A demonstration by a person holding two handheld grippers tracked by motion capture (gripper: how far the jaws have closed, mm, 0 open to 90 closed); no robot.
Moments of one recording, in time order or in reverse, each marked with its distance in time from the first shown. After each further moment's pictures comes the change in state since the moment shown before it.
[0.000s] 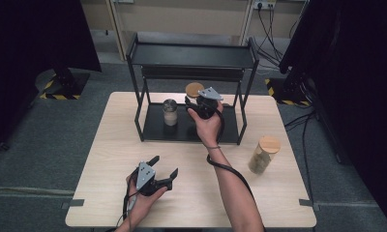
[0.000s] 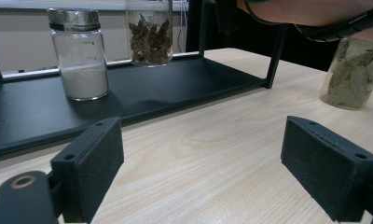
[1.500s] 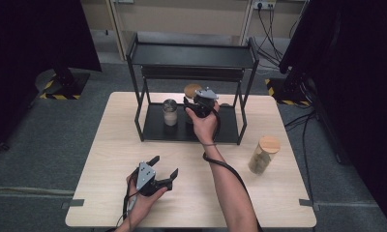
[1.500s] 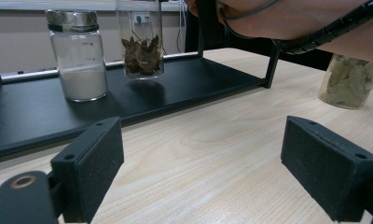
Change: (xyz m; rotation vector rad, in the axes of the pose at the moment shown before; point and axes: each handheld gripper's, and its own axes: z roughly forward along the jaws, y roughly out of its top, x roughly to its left) left arm -0.001 0.000 0.000 -0.002 -0.003 0.006; right arm -0.001 -0.011 0.024 0.042 -0.028 0.008
